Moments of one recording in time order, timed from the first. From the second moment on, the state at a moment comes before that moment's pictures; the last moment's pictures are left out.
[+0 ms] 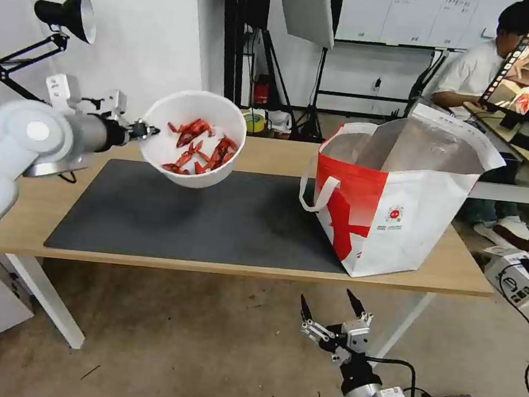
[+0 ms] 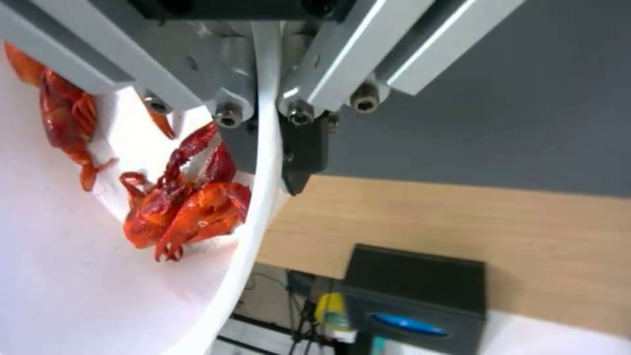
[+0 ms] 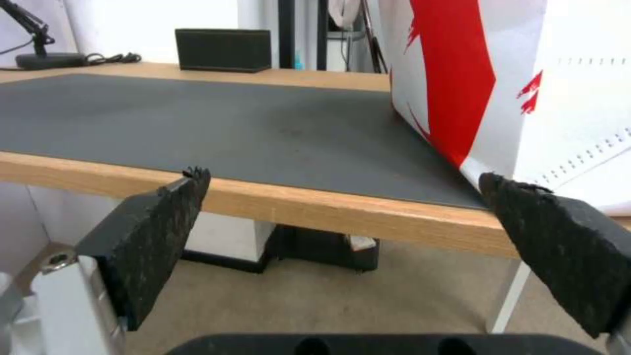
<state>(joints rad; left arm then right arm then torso) 0.30 -0.64 -0.05 -1.73 -1.69 0.68 -0.52 -1.63 1.01 0.18 2.11 0.24 0.18 0.29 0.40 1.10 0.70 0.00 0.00</state>
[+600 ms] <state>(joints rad) 0.14 -0.82 0.11 -1.69 -1.63 0.60 -0.47 -1.63 1.01 0.18 2.11 0.24 0.18 0.29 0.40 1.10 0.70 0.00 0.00</state>
